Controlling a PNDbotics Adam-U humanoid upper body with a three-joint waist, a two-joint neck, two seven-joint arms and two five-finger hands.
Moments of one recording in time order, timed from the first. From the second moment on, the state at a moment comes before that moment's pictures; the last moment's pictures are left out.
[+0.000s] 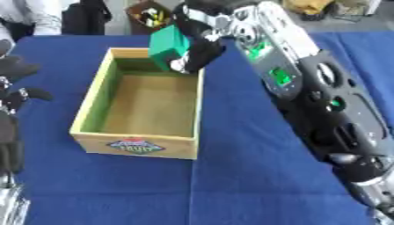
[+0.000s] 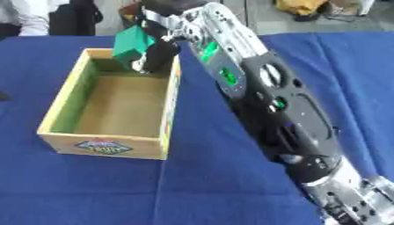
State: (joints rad) left arm -0.30 0.19 -0.01 -1.98 -0.03 -0.17 0.21; right arm -1.22 -0.17 0.34 -1.27 1.01 0.12 0.66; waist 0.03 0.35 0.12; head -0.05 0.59
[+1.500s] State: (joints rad) left arm -0.31 0.18 -0.02 -1.98 -0.02 -0.17 0.20; right arm -1.20 -0.01 0.31 -0.95 1.18 0.05 0.59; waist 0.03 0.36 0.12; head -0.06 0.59
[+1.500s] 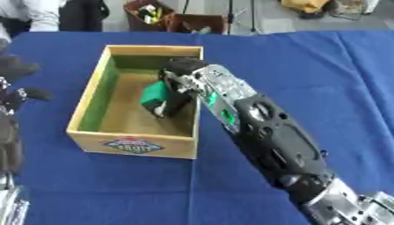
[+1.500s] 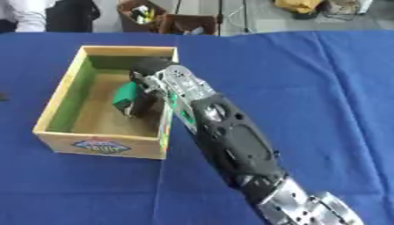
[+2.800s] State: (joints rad) left arm -0.30 0.18 -0.02 -1.98 -0.02 -0.17 0.21; right arm -1.15 -0.19 0.29 -1.47 0.95 0.18 0.48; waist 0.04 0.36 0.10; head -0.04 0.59
